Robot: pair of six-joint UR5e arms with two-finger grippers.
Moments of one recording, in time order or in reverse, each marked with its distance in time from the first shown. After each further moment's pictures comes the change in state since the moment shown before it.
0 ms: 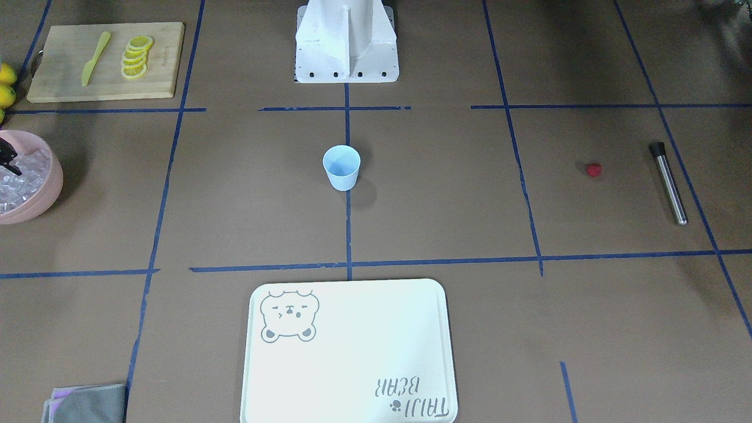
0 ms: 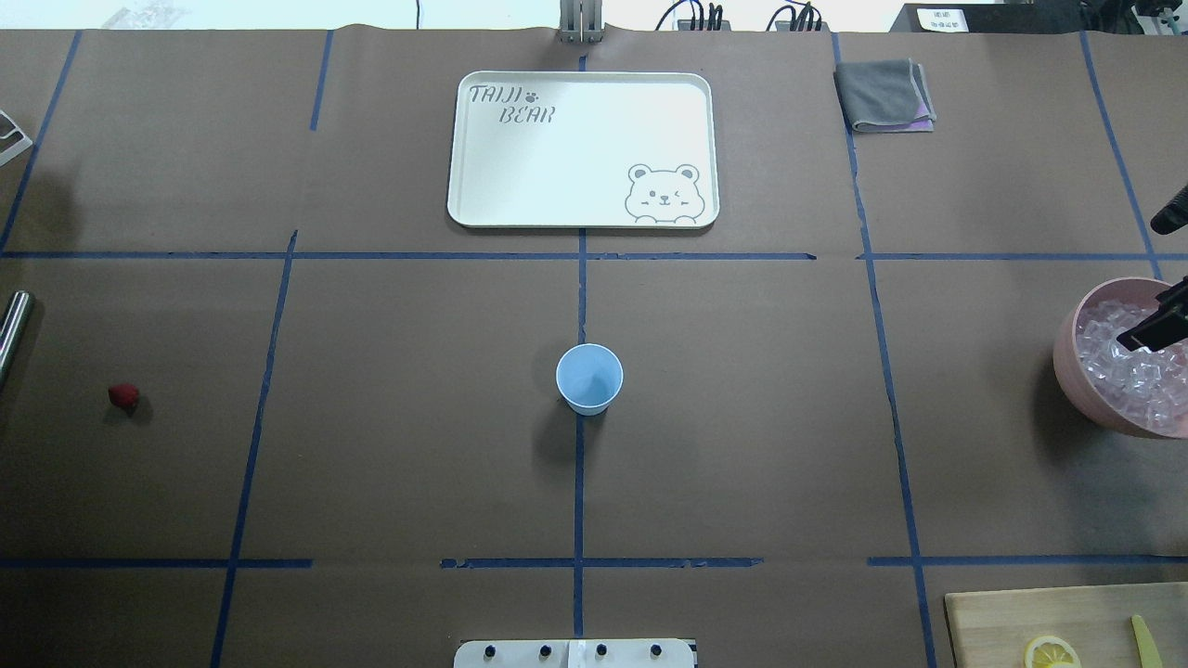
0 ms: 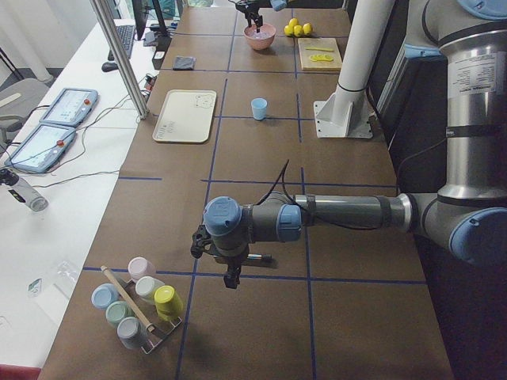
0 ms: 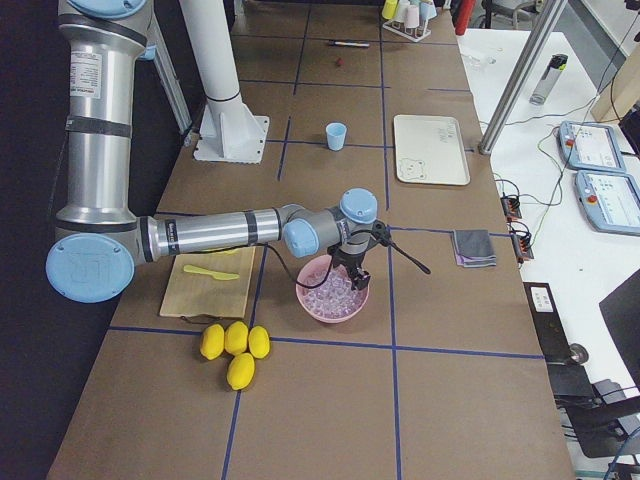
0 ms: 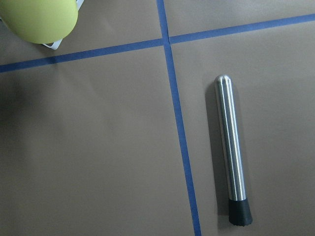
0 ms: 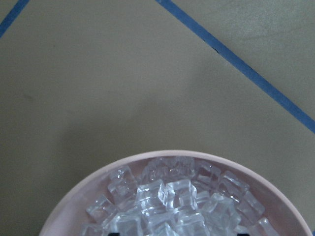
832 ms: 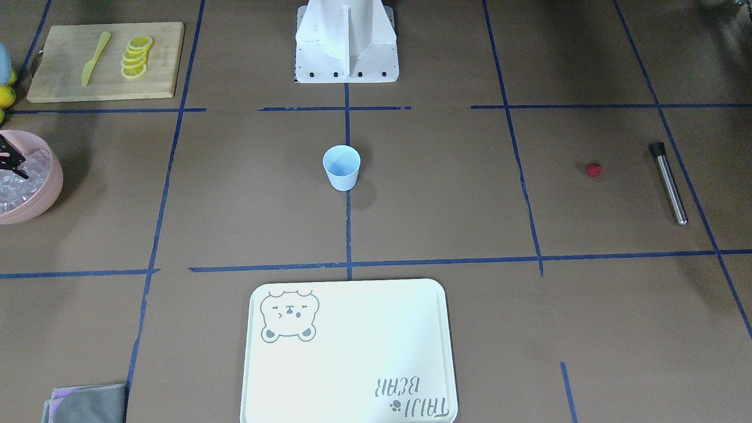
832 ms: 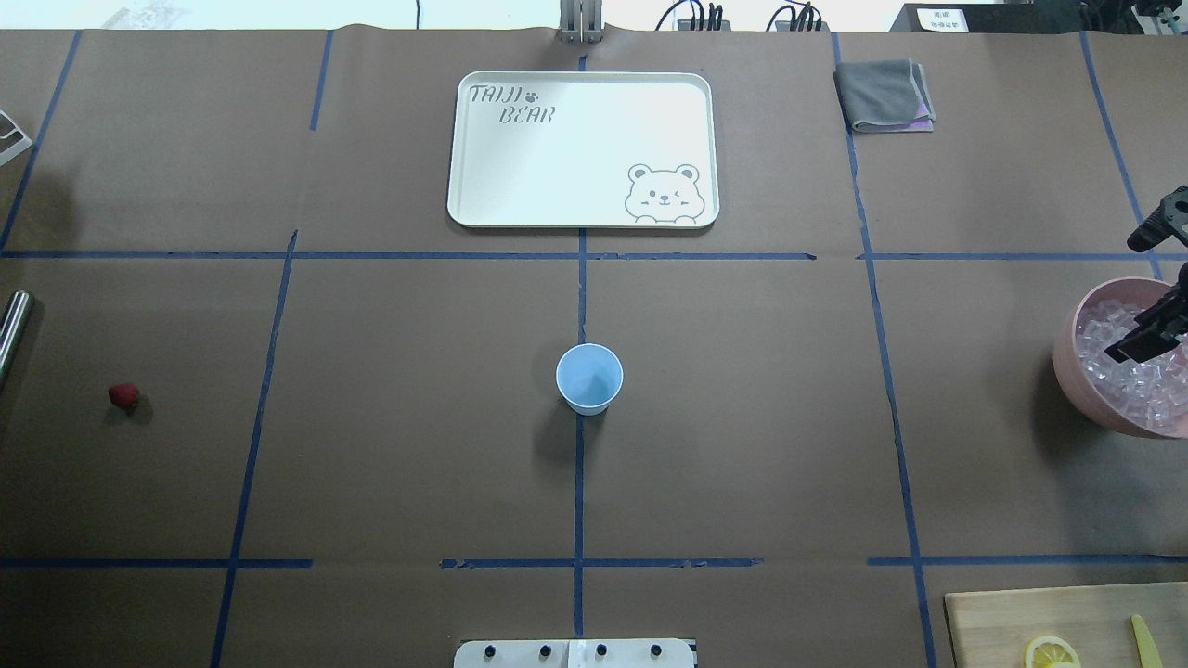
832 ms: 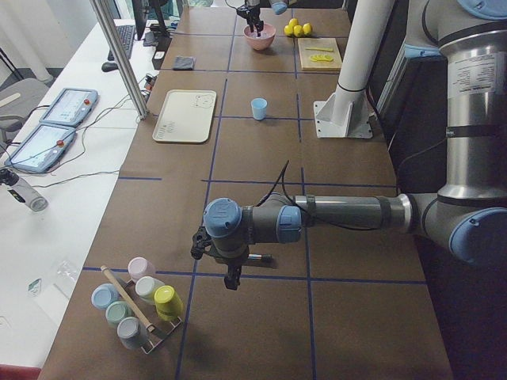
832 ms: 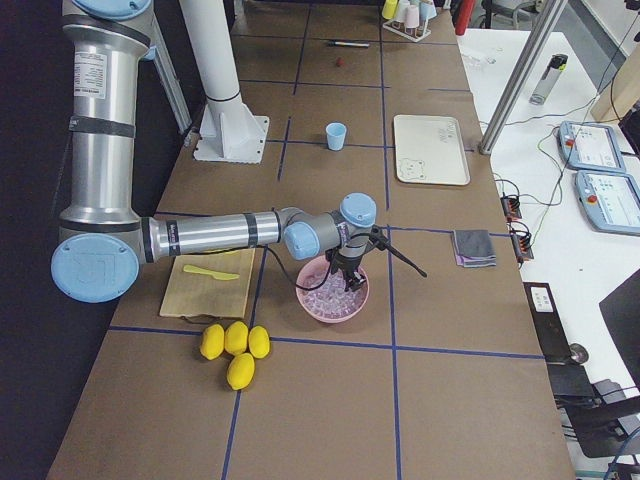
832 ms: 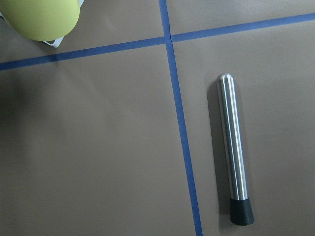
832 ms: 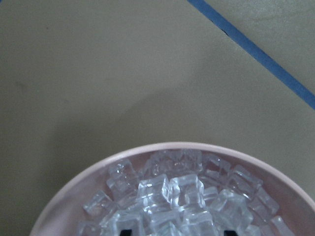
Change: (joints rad) left arm 0.000 0.000 0.004 -0.002 0.000 -0.001; right arm -0.024 -0.001 -0.019 -0.001 -0.003 0.004
